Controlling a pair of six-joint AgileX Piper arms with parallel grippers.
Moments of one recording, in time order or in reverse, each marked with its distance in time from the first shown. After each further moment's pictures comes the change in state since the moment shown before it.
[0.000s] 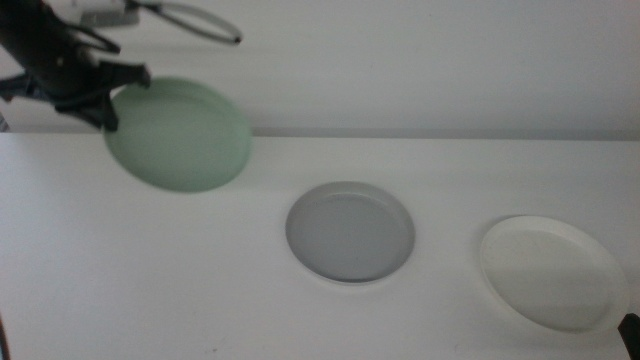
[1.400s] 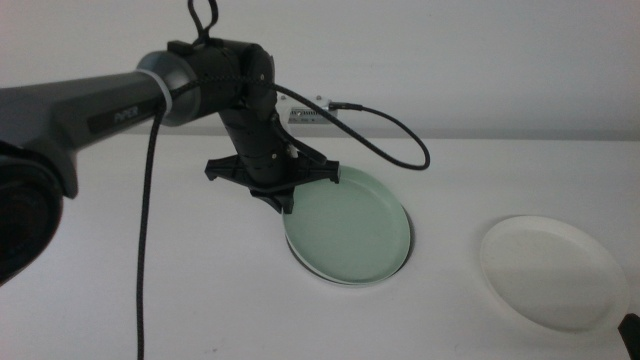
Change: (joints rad) left arm -0.485 0.168 0.102 0.009 -0.195 -0.259; right arm 0.000 0.000 0.000 0.000 0.000 0.000
